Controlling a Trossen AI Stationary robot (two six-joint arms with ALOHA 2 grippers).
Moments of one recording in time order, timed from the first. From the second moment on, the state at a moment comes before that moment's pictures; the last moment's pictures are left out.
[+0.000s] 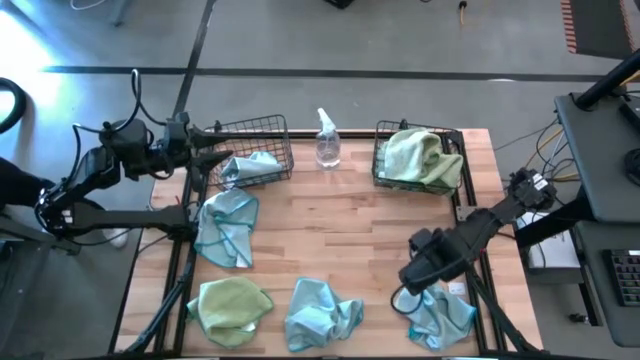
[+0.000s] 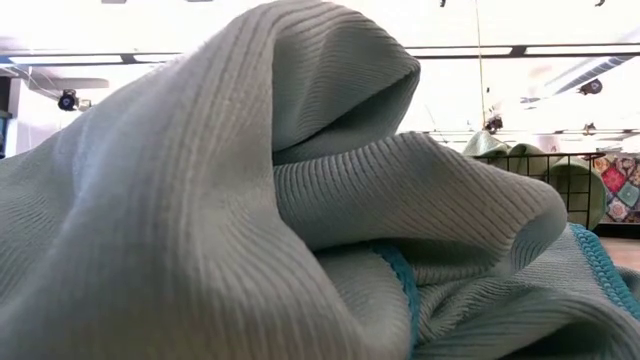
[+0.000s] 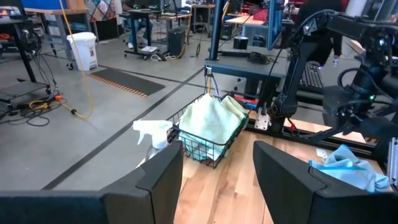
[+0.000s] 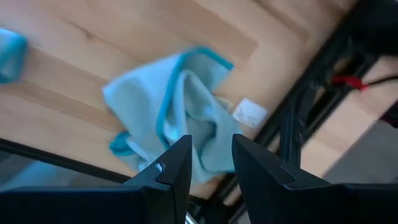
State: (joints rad) left arm 0.29 0.69 1.18 -0.65 -0.06 -0.05; right arm 0.59 1.57 1.48 -1.56 -0.18 1.64
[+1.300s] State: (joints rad) left arm 0.29 0.76 1.18 -0.62 -0.02 -0.17; right arm 0.78 1.57 0.97 -0.89 -0.27 1.89
